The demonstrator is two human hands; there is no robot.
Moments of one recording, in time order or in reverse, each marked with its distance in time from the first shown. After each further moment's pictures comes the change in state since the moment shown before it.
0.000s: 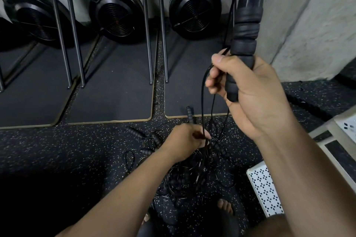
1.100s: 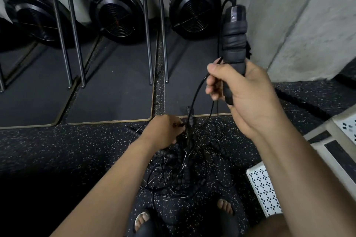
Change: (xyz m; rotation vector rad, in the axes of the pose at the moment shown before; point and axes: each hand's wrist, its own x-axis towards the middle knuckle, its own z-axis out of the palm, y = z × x) left_hand -0.007 0.002 -0.058 0.366 0.069 -0.085; right_hand 0.006 0.013 -0.010 -0.153 0.023 0.018
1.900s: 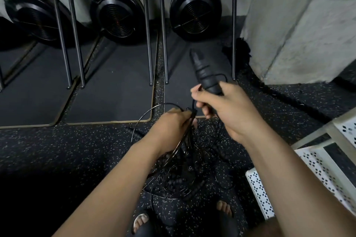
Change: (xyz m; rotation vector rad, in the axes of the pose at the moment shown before) left_hand -0.008 0.020 -0.003 -0.035 0.112 0.302; right_hand 0.010 0.042 -0.006 -0.267 -0.081 0.203
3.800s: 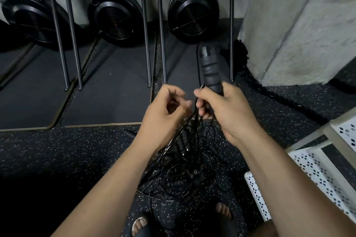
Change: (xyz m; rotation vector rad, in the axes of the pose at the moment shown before) left_hand -0.013 0.029 -0.027 -0.592 0.370 -0.006; right_hand -0.003 -0.005 0.009 0.088 0.088 -0.028
